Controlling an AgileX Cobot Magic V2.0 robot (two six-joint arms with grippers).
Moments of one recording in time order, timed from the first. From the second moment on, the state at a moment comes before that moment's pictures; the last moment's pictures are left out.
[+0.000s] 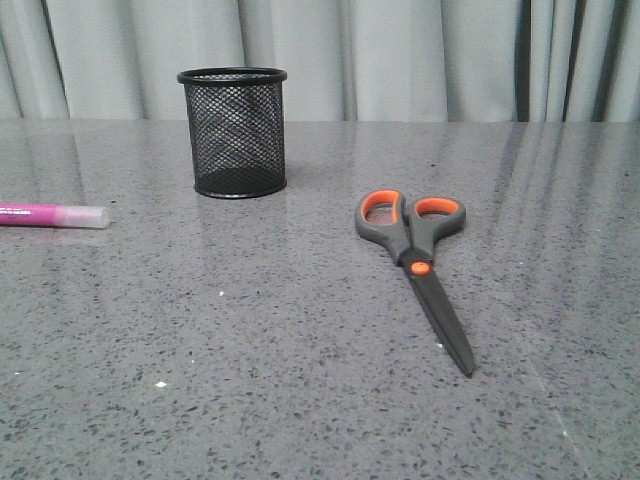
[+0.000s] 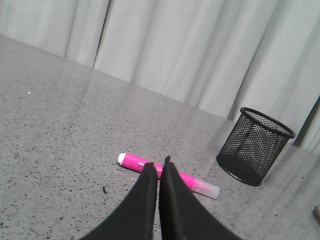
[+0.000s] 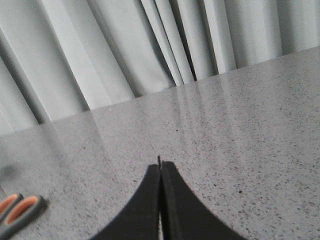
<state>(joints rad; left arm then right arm) -0.10 0.00 0.00 -0.49 0.07 0.05 -0.09 -0.01 0.01 0.42 0.04 -0.13</state>
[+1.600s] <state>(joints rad) -0.10 0.76 -0.74 -0.24 0.73 0.13 -0.04 0.70 -0.69 0.35 0.72 -0.16</state>
